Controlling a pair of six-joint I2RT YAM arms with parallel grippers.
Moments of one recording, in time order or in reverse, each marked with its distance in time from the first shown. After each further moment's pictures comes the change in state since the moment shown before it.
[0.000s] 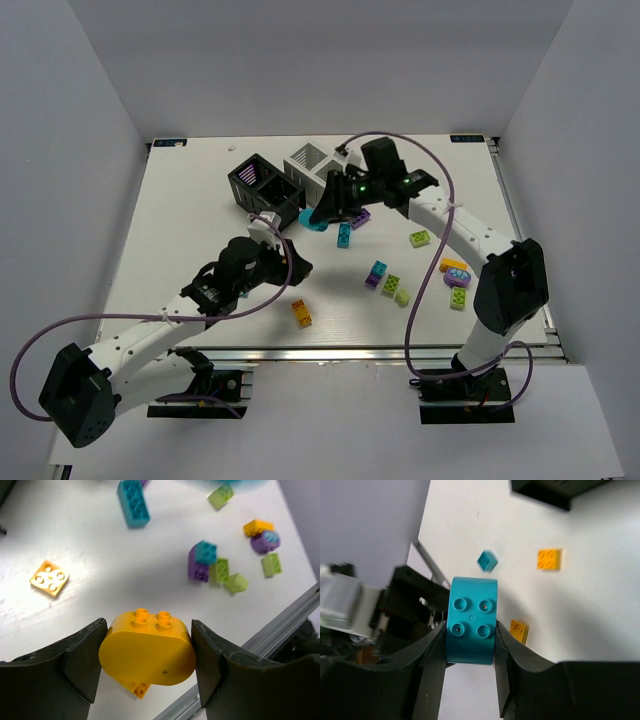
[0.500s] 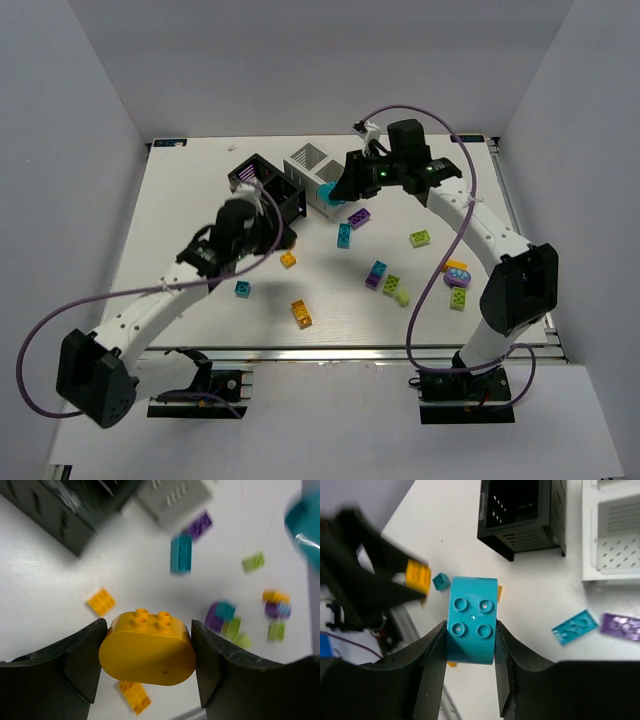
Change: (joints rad) left arm 0.134 0.132 0.257 -0.311 -0.077 -0.087; right arm -0.127 -0.021 0.069 0.021 0.022 -0.301
